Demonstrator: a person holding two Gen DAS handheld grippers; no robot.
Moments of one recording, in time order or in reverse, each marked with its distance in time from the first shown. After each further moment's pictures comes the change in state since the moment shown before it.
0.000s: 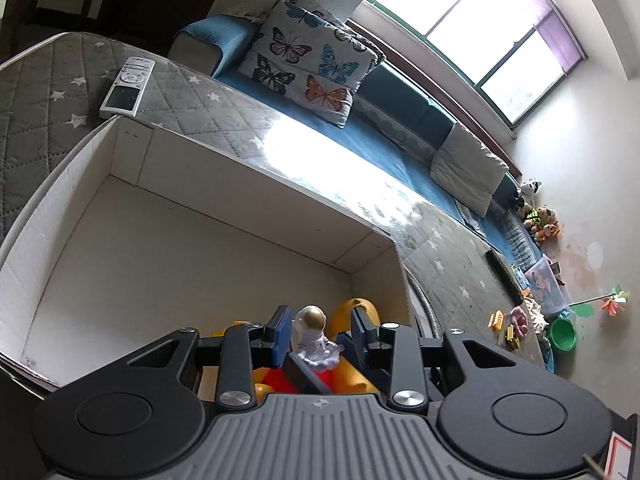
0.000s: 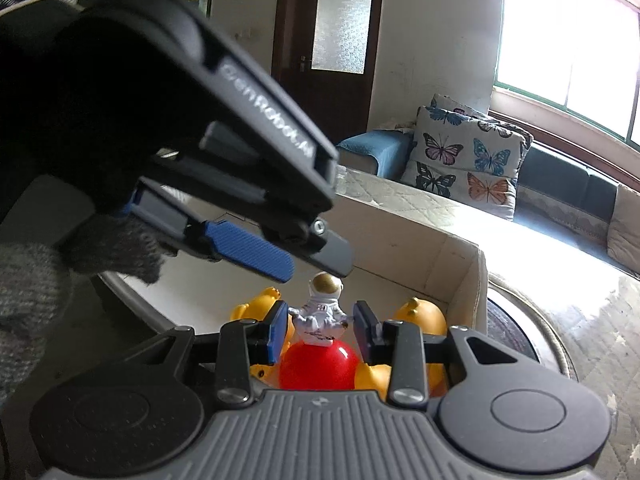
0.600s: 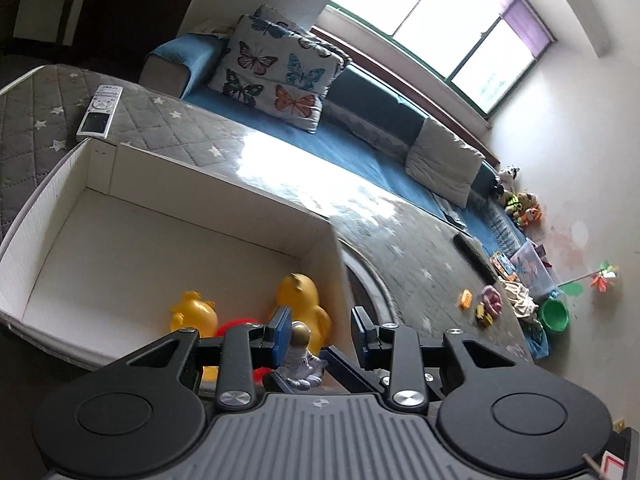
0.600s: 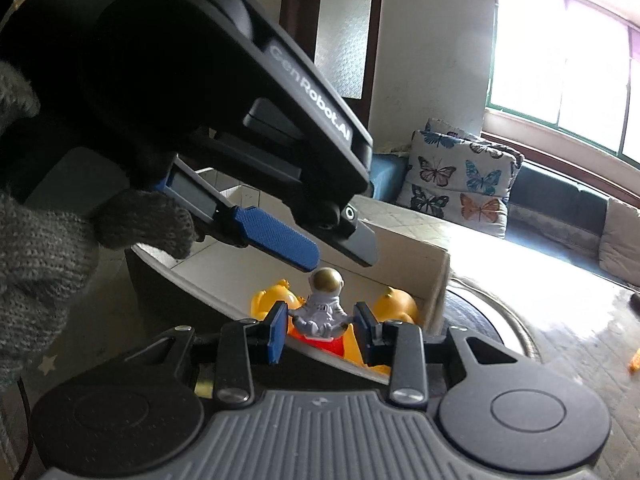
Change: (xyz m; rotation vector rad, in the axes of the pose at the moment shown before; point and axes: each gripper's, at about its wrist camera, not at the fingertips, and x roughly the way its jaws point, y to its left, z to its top) left arm -0.027 -0.047 -0.019 0.081 -0.022 -0.027; right arm -0.062 0.002 -0.013 -0.005 -0.071 0.002
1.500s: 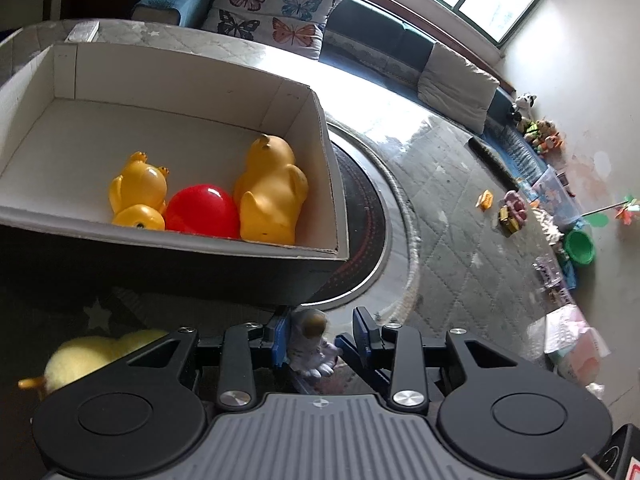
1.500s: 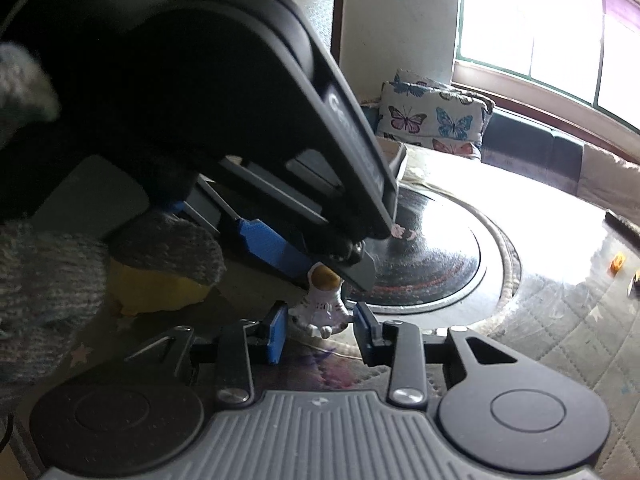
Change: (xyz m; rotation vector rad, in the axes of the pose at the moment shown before) left arm 0.037 -0.034 -0.078 0.072 0.186 0.066; right arm -0.045 -0.006 -0.075 0.077 0.103 -0.065
